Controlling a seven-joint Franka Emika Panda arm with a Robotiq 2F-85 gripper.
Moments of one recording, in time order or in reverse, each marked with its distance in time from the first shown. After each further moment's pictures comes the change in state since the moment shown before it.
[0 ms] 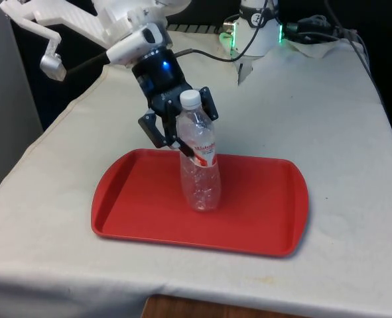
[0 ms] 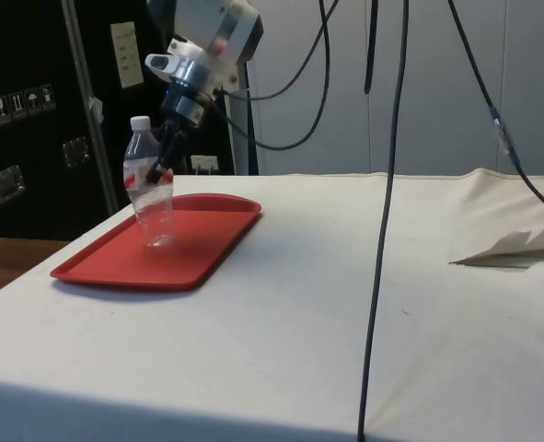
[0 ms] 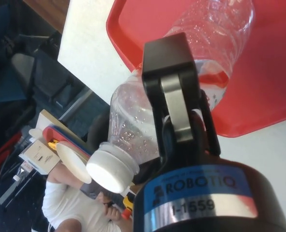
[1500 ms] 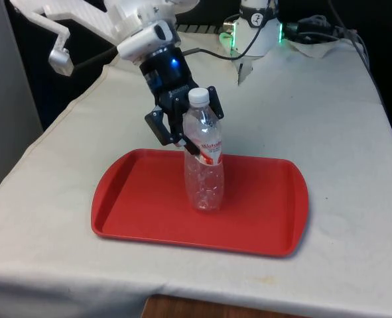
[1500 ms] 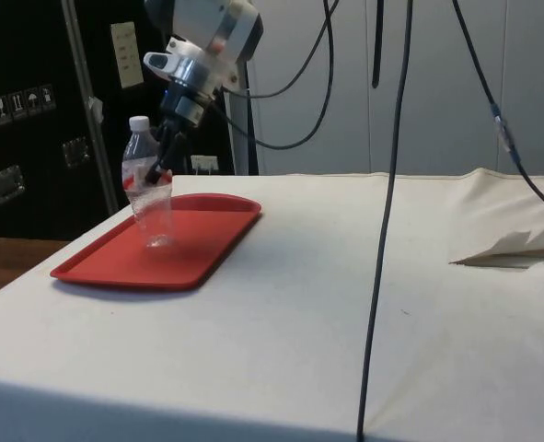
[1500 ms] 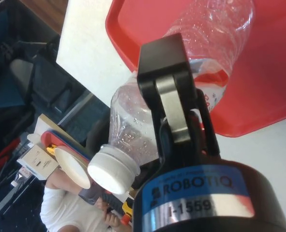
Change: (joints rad) arm 0.032 -0.028 0.000 -0.044 0.000 0.051 -0.041
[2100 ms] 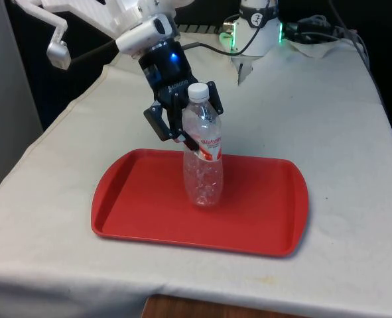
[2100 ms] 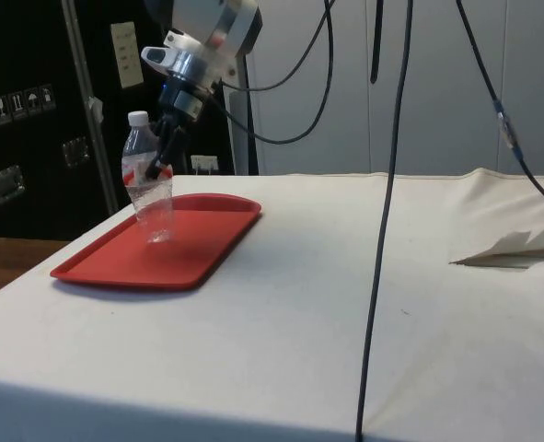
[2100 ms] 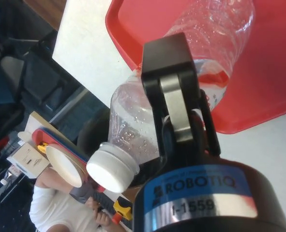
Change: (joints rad) arm 0.000 -0.015 -0.002 0.004 -0.042 -0.007 0.035
